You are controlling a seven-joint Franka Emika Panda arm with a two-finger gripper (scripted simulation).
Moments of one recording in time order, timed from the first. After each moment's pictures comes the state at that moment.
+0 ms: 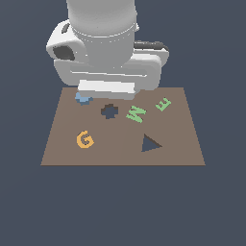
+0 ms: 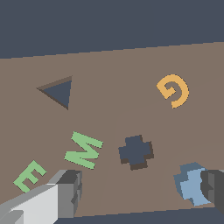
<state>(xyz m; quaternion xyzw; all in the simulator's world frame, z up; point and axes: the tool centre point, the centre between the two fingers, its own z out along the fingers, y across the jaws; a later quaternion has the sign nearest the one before) -0.005 -0.026 0.157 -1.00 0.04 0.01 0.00</state>
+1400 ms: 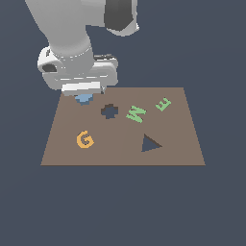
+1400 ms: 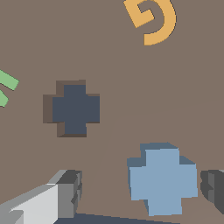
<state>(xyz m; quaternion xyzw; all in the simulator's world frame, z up) -0.081 -0.117 0.074 -1.00 -0.05 0.00 0.00</state>
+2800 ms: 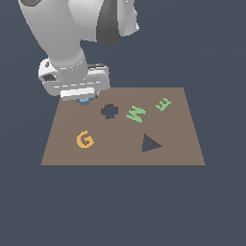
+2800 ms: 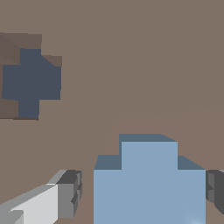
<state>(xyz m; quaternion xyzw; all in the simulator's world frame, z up) -0.096 -0.145 0.033 -1.00 -0.08 0.00 0.00</state>
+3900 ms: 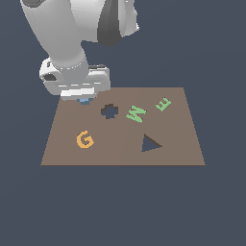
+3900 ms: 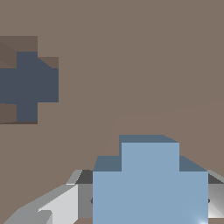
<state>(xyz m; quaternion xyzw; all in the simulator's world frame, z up) -0.097 -0.143 0.031 -1.00 -0.05 0.00 0.00</state>
